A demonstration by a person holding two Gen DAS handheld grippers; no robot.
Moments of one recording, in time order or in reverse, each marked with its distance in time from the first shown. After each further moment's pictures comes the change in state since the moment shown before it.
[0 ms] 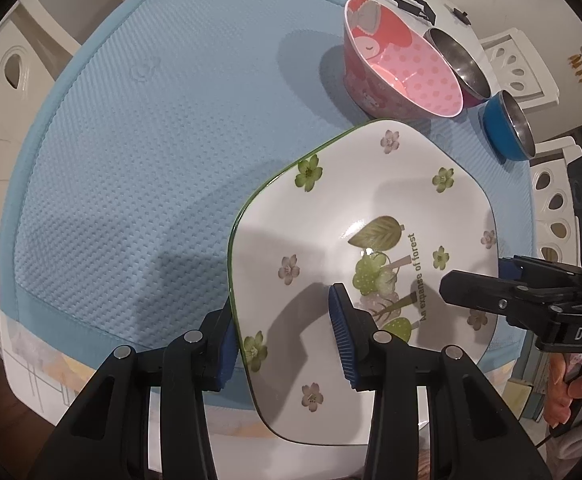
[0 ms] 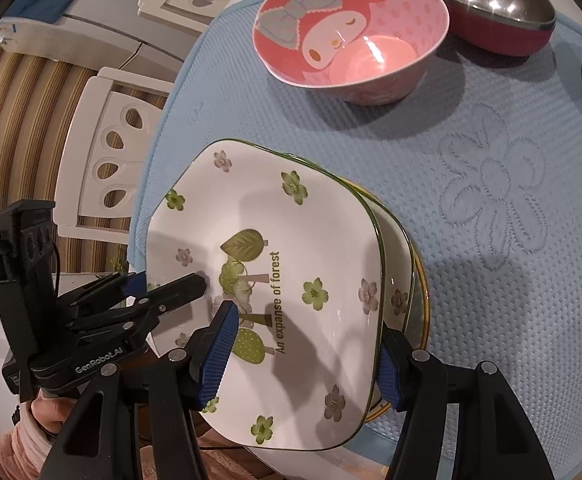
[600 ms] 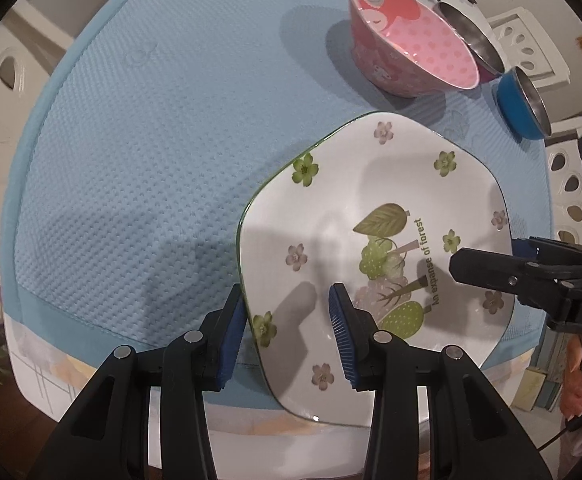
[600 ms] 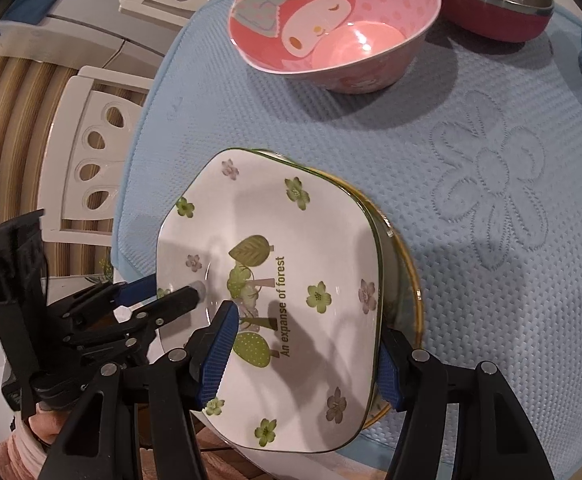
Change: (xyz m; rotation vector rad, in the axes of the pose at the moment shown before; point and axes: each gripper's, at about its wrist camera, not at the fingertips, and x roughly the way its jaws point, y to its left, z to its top) left arm 0.020 -0.013 0.002 0.038 0.048 0.062; right arm 0.016 -0.001 0.007 0.030 0.023 -0.042
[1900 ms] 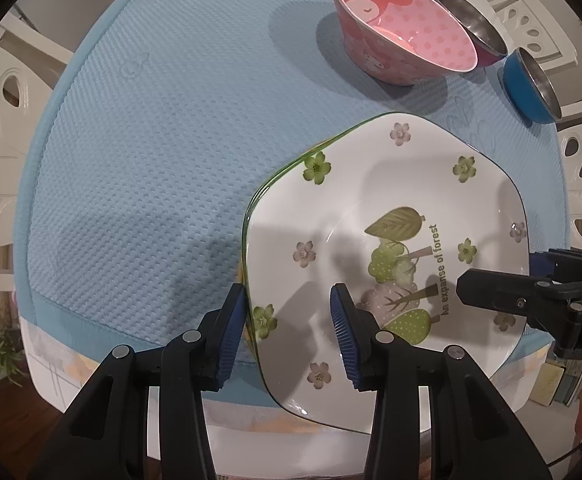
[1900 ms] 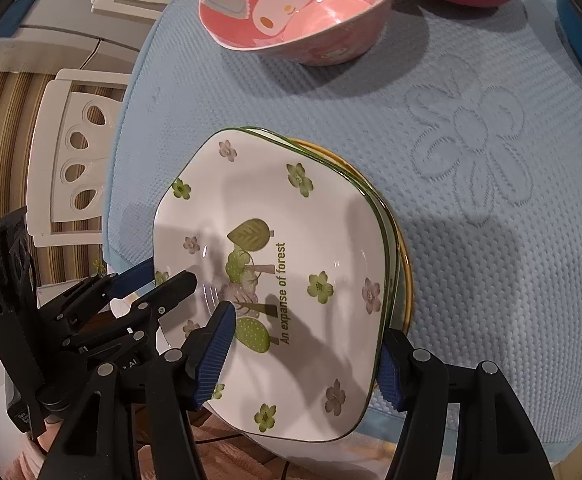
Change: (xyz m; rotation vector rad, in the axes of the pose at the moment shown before) left arm 0.009 -0.022 0.003 0.022 0.018 0.073; right arm 0.002 -0.004 -0.007 0.082 0.064 -0.027
